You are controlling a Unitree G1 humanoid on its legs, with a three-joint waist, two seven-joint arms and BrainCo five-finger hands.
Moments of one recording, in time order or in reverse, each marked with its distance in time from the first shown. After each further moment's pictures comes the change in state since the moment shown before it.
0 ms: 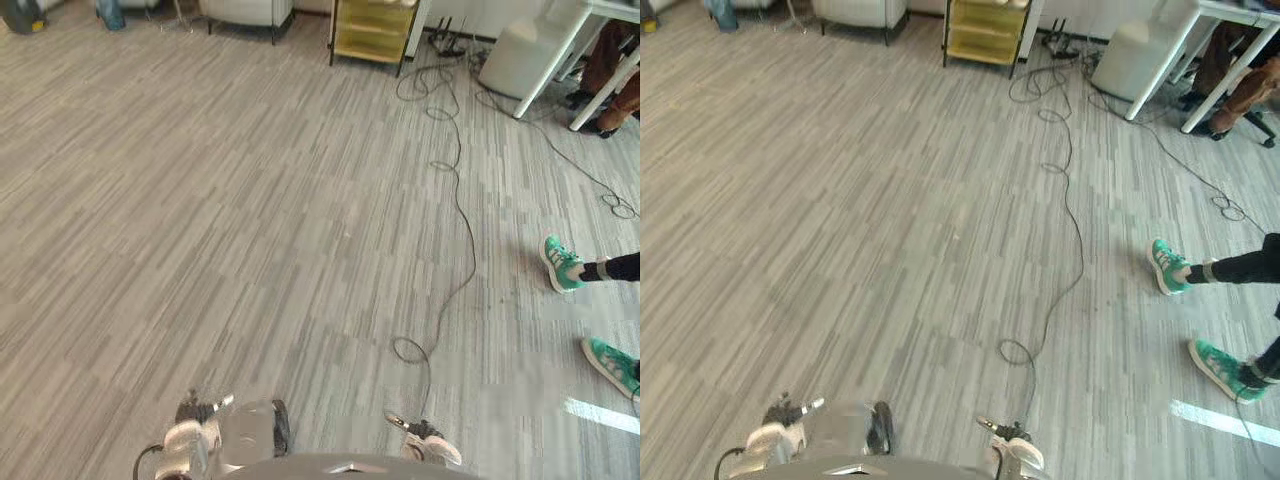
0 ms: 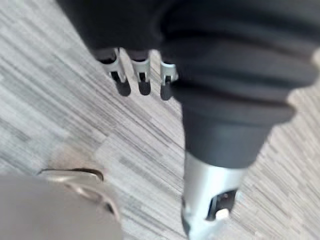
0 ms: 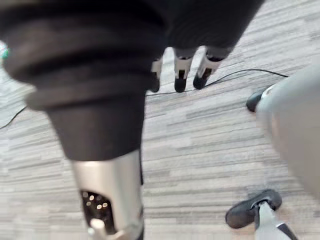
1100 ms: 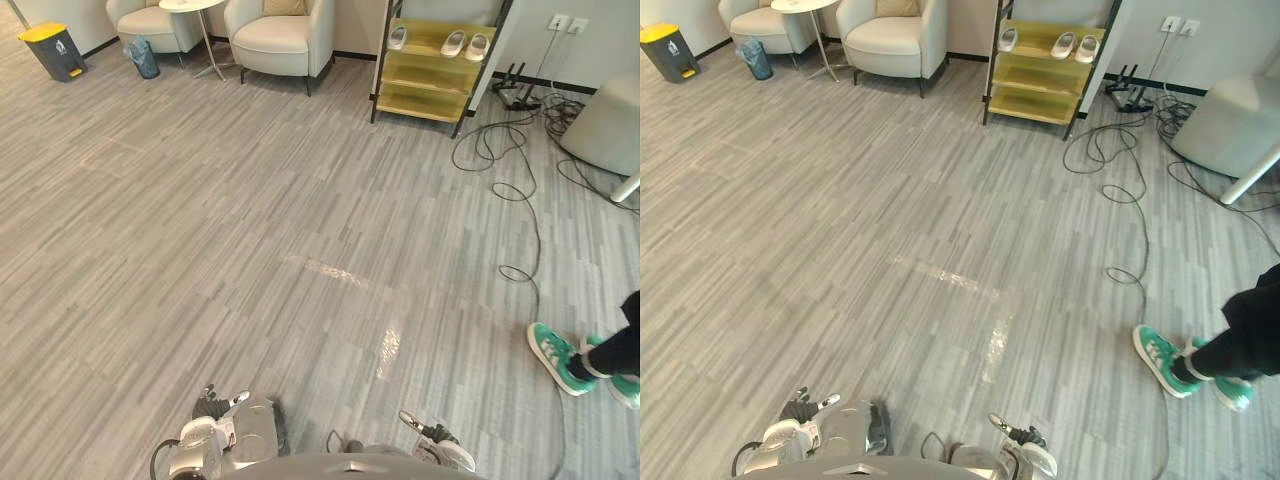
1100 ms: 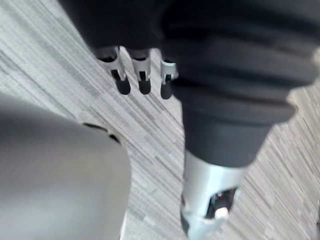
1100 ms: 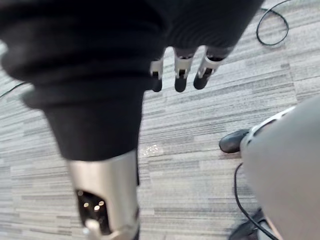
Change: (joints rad) left arm -0.019 -0.092 -0.008 -0.089 -0.002 0.006 -0.015; right arm 0.035 -0.008 -0.080 -0.059 0.045 0.002 -0.007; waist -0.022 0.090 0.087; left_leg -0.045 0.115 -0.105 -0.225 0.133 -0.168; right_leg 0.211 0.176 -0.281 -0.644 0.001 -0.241
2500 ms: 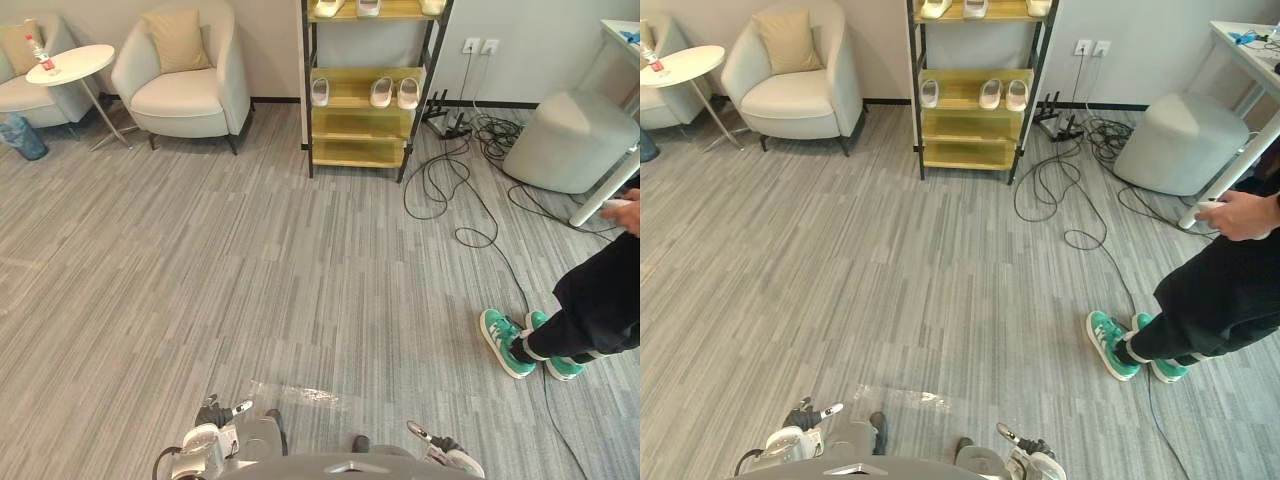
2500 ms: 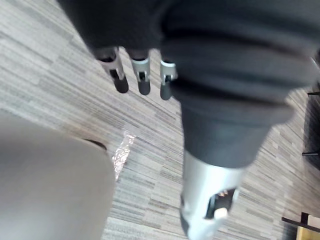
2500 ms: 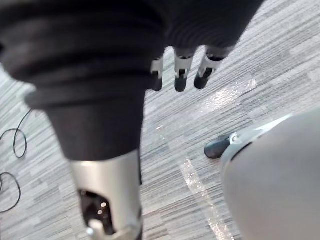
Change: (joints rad) left arm -0.008 0.033 -0.014 0.068 0.010 0.011 -0.002; right arm 0.011 -0.006 -0.038 0.058 0.021 0.004 0.001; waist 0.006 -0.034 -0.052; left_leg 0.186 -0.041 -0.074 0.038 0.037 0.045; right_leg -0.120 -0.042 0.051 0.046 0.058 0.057
